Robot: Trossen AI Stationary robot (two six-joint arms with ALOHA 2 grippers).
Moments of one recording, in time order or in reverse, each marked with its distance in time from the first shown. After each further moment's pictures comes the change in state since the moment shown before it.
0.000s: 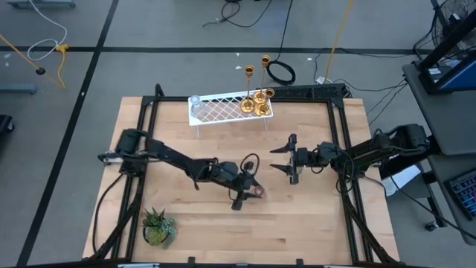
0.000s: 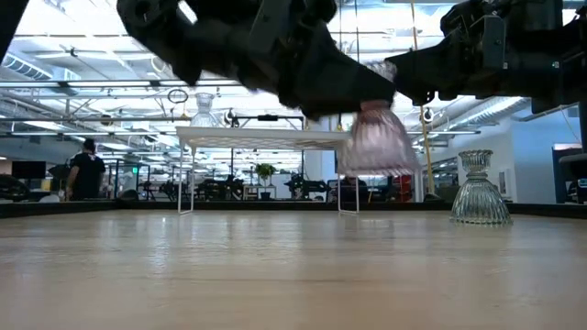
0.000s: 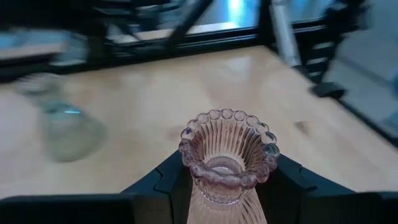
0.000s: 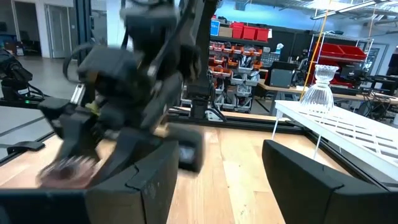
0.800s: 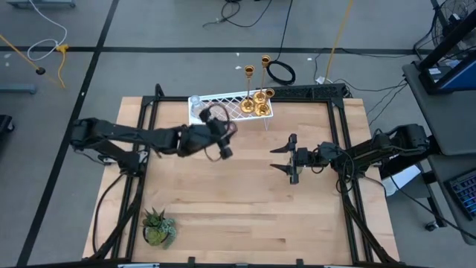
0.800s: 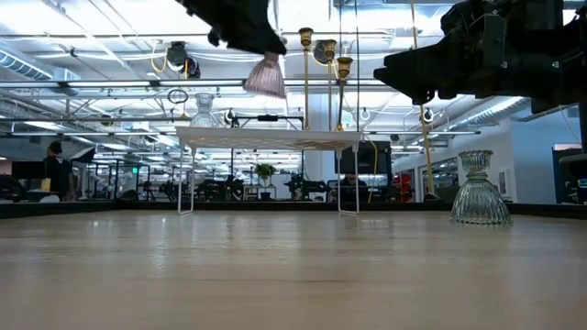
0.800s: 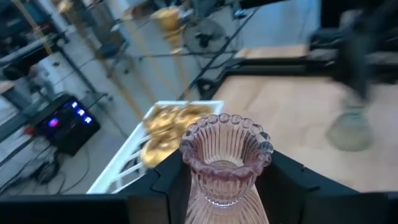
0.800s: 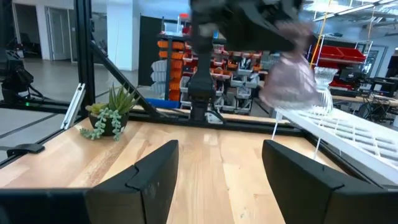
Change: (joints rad) left arm 0.150 -0.534 0.000 -0.559 -0.745 0.027; right arm 0.000 0.000 0.000 0.008 0.000 0.000
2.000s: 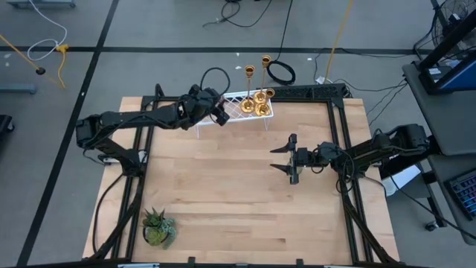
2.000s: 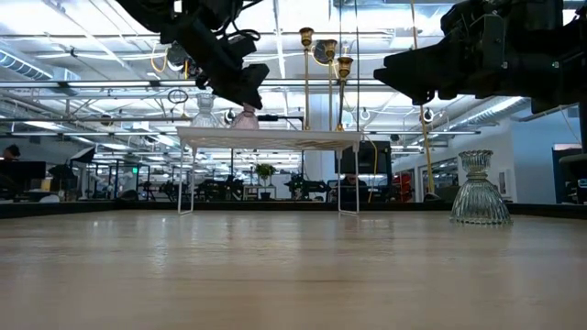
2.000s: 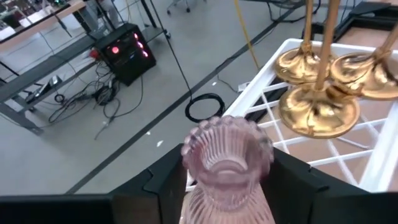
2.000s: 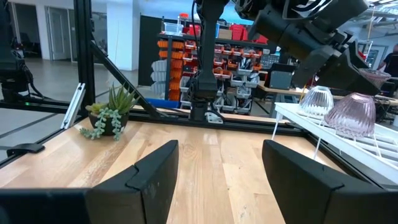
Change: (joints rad) left arm 0.388 0.063 -0.001 -0.075 0.076 -0.076; right arm 0.000 0.000 0.000 0.000 0.000 0.000
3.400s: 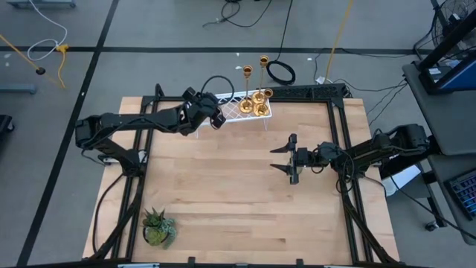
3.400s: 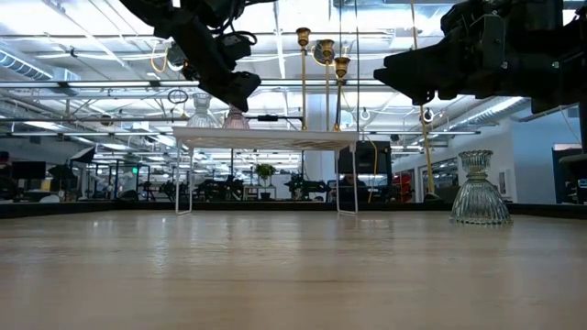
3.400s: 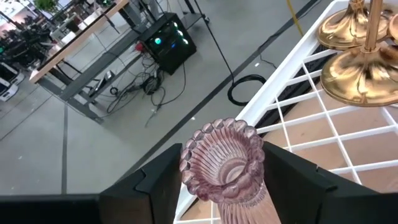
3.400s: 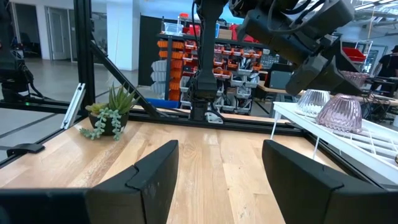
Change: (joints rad) left arm -0.056 -0.008 0.001 -0.119 -0.240 0.023; right arm 0.000 0.000 0.000 0.000 0.000 0.000
